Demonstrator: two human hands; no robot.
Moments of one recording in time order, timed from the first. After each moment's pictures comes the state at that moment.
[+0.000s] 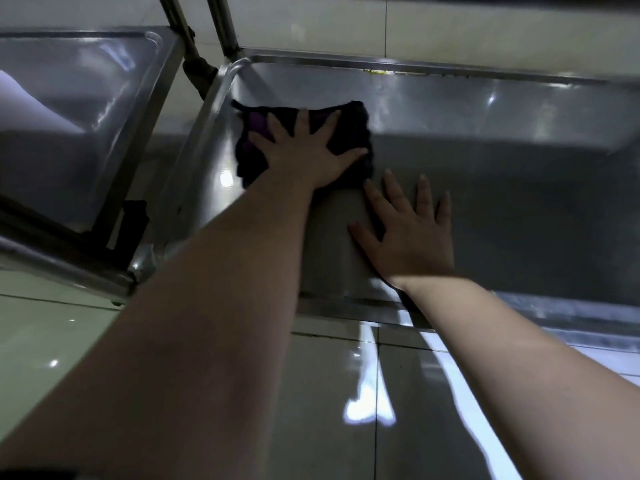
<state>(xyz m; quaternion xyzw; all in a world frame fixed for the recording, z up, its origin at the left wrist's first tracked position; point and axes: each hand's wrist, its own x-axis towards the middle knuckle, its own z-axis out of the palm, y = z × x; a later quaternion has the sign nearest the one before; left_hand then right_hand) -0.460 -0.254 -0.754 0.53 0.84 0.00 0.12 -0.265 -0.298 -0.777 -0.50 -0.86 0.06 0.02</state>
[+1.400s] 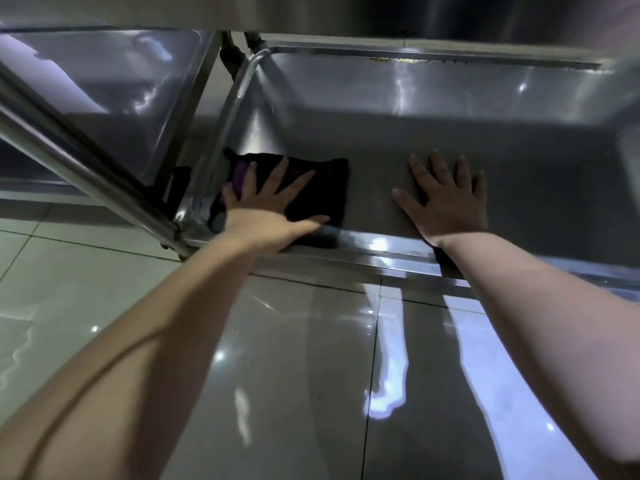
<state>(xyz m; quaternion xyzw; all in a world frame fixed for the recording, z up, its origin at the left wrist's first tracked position) -0.456 -0.434 -0.758 0.53 0.84 -0.02 0.11 -0.206 -0.284 -0.779 -0.52 -0.85 0.08 0.02</state>
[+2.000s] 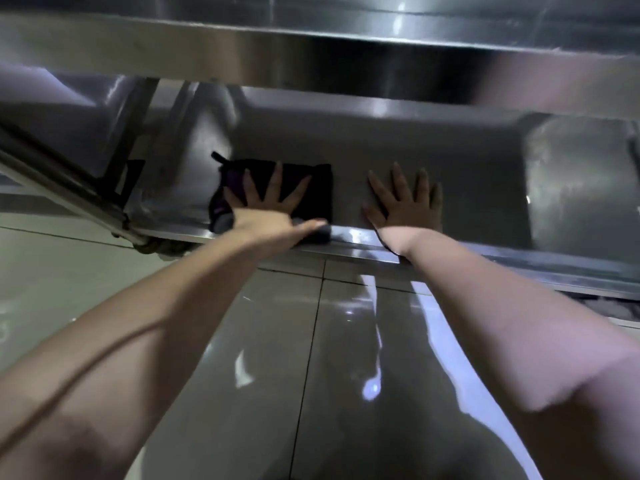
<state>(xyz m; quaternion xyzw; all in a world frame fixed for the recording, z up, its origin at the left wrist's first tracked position) -0.347 -0.406 -0.753 0.53 0.83 -0.06 0.14 -0.137 -0.289 -0.767 -0.51 -0.85 0.10 -0.08</state>
